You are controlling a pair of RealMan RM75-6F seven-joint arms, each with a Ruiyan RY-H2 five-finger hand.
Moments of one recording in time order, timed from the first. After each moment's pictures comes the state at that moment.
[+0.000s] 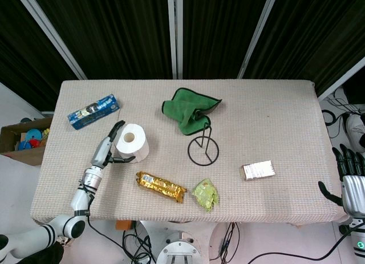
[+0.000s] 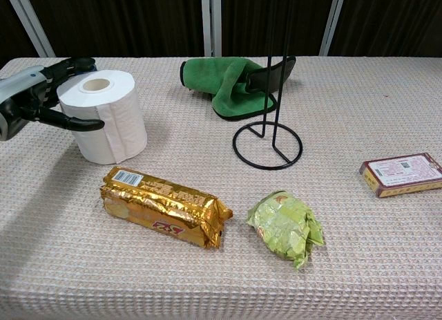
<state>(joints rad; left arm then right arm) -0.49 -1.68 -0.19 -1.21 1.35 1.09 -0.66 0.02 -1.11 0.07 -1.60 -1.52 1.56 0.00</state>
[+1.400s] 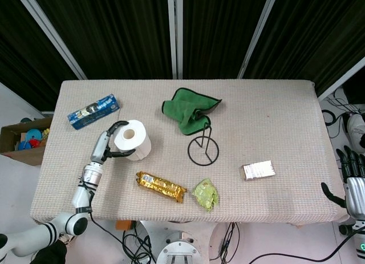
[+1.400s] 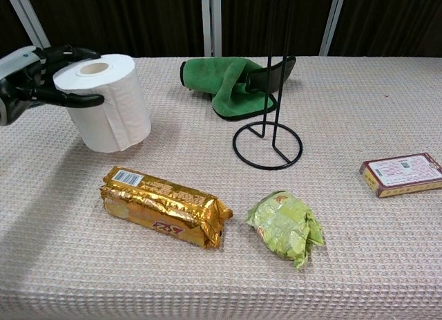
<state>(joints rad) -0.49 -1.68 -0.25 -1.26 1.33 1.13 -0.69 0.00 -1.12 0.07 -1.56 -1.52 1.58 0.05</state>
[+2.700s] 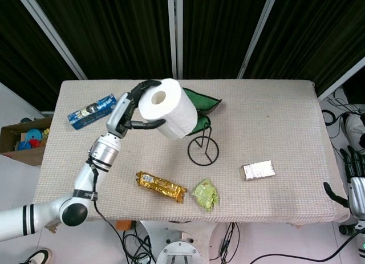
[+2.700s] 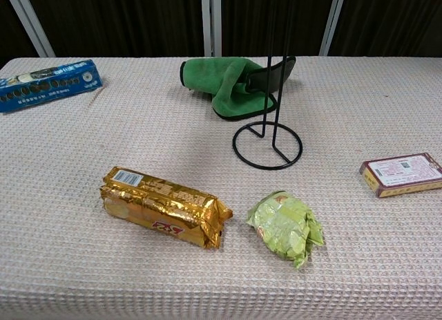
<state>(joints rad) -0.74 -1.33 -0.58 -1.98 0.92 1.02 -0.52 0.00 -1.13 0.08 -1.53 -1.51 1.57 0.10</state>
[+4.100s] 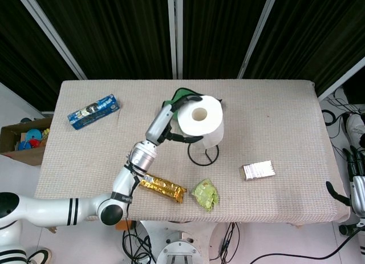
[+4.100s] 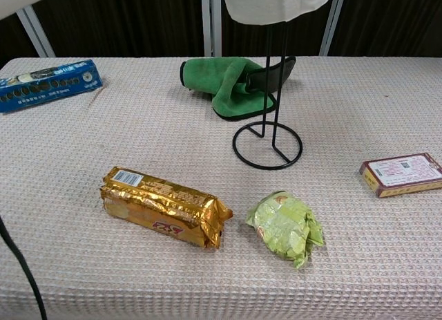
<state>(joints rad) -0.92 -1.59 -0.51 -1.82 0.96 1.09 -0.23 0.01 -1.14 0.09 -1.49 -1.47 1.54 0.14</state>
